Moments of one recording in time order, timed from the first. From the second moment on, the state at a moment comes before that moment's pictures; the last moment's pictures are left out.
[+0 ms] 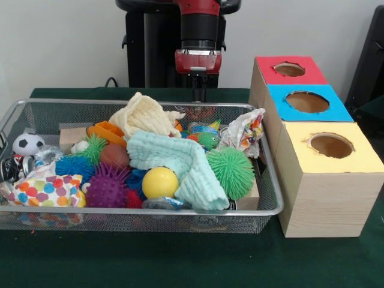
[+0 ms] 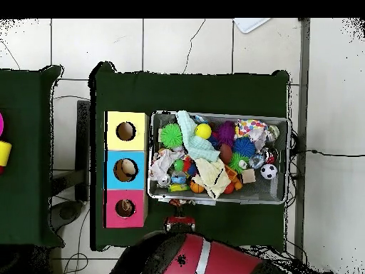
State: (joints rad) arm -0.29 -0.34 -0.15 2.28 -0.33 -0.87 1.72
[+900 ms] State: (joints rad) arm -0.36 -0.48 -0.07 2.33 -0.35 -0.77 1.72
